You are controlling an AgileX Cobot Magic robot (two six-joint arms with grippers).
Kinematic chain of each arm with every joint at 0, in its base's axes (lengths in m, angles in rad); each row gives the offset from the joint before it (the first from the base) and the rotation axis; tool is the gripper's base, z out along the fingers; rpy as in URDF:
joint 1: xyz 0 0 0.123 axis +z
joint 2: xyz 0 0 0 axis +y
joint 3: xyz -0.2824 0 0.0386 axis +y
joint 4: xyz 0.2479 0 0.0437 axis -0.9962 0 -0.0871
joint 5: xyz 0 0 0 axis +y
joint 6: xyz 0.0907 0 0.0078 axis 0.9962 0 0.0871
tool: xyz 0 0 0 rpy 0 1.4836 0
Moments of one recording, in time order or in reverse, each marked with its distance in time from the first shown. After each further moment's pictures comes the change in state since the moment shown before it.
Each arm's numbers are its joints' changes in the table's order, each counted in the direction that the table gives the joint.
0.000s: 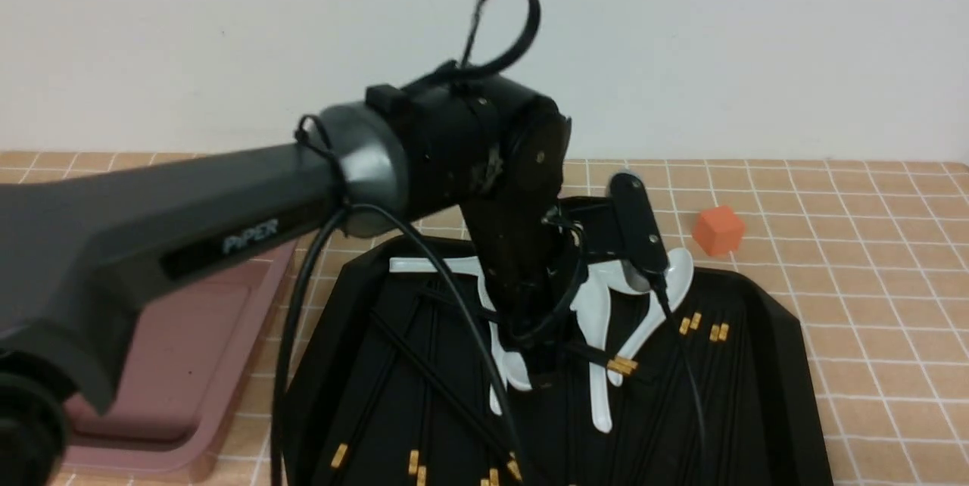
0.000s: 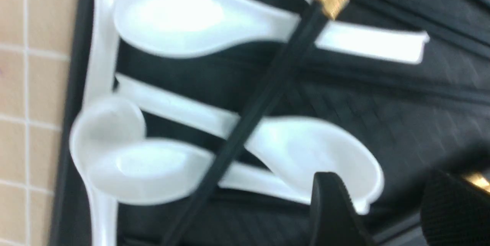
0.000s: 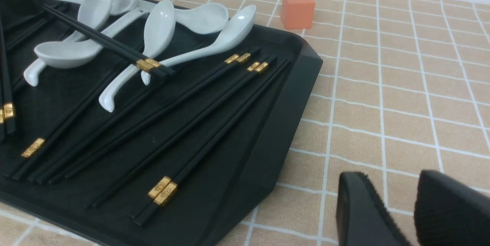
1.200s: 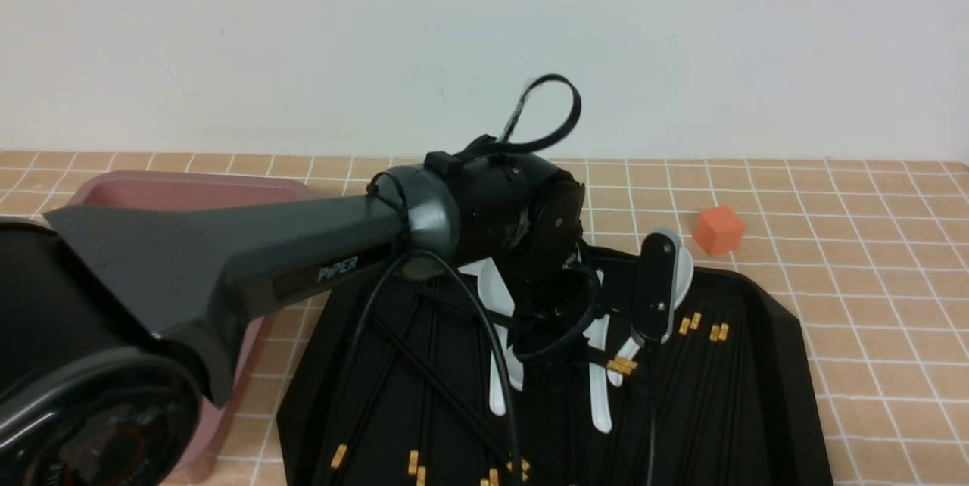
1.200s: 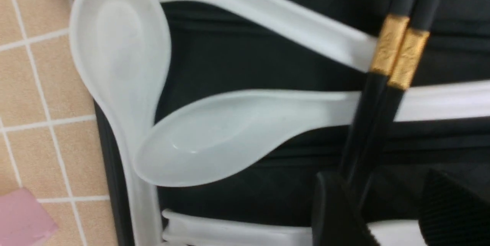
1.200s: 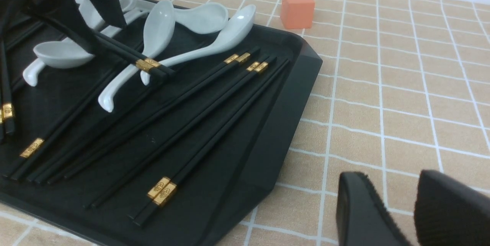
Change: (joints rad) right arm 0.000 0.000 0.000 0.000 0.000 0.000; left arm 0.001 0.140 -0.005 0.000 -0.224 0.340
